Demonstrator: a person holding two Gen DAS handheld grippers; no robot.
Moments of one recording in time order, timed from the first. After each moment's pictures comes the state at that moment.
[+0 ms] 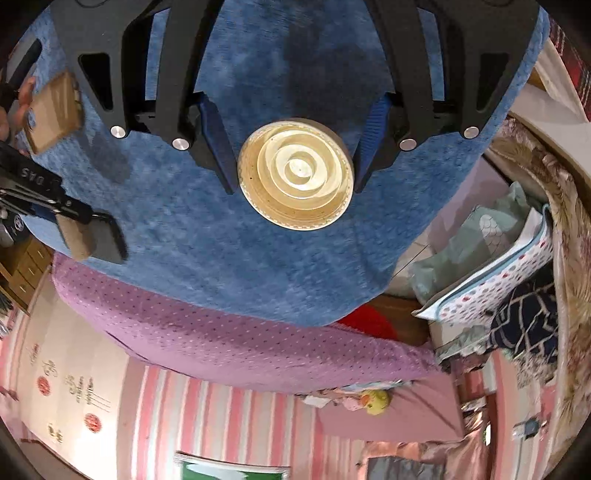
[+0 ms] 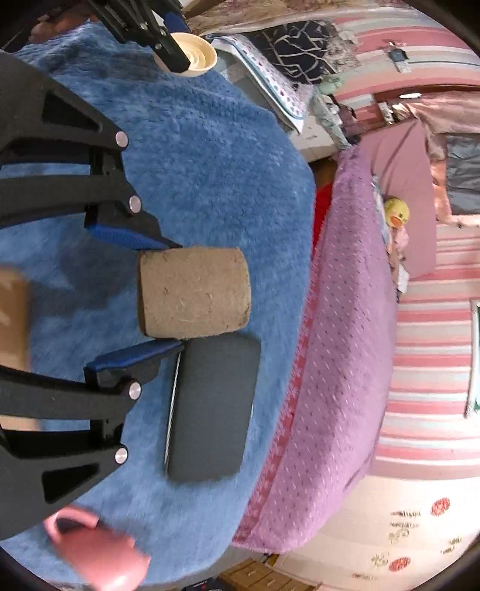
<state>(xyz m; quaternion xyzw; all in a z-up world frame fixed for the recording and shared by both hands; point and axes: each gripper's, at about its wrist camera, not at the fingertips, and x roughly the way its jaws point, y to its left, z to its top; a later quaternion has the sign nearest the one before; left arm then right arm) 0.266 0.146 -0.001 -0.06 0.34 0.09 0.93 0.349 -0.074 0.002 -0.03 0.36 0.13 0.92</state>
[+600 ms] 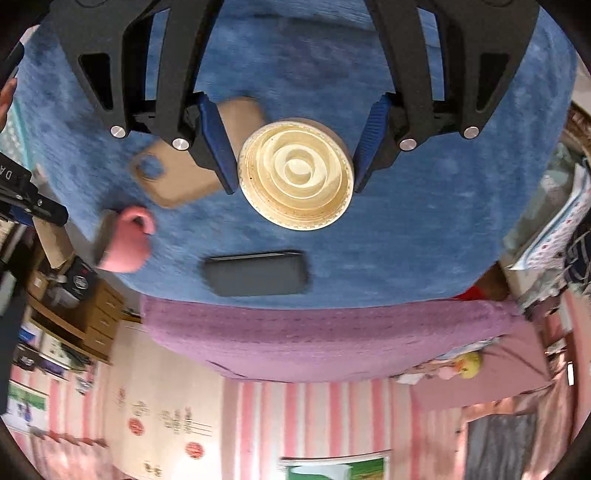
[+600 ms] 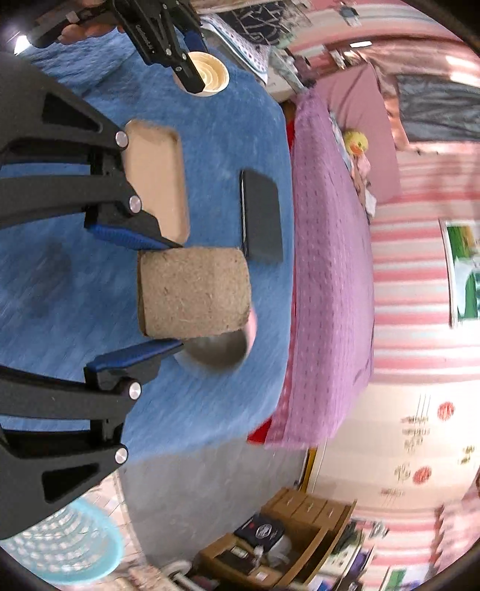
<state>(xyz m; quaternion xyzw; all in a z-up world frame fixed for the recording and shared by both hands) 0.218 -0.037 0.015 0.01 0.33 -0.07 0.94 0.194 -0.292 0.034 0.03 0.32 0.00 0.95</state>
